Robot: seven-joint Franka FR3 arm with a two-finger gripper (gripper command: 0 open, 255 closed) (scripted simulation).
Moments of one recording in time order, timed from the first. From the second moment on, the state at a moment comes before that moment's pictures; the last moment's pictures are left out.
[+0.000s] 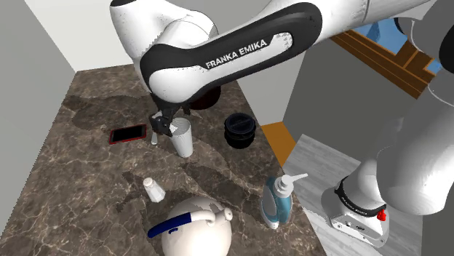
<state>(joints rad) 0.13 0.14 0.30 -1.84 -0.13 1.97 0.32</state>
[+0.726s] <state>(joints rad) 0.16 0.30 0.30 -1.78 -0.19 2.04 0.37</state>
